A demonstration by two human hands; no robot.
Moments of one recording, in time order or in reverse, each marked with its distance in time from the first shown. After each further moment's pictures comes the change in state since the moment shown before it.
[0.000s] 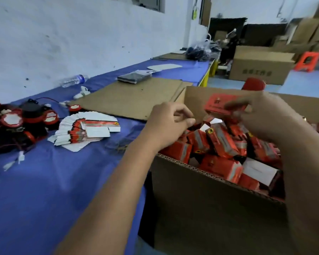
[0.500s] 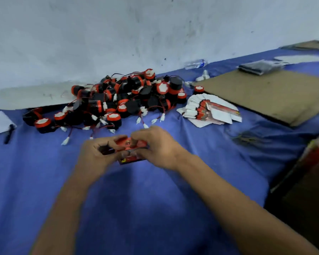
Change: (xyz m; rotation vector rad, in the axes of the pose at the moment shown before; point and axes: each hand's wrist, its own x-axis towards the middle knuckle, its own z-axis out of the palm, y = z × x) left_hand -0.324 -0.115 -0.282 0.018 0.690 -0.441; right_hand -0.130 -0.348 0.244 0.663 -0.479 -1.264
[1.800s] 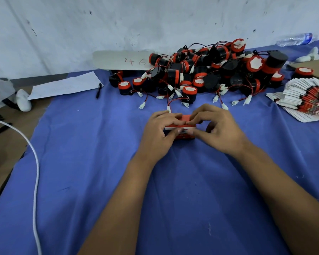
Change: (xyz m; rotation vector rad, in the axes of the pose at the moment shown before) left_hand -0.022 -0.052 -0.055 0.541 0.171 0.149; right_hand 0.045 0.022 0.092 0.248 0.060 -0.099
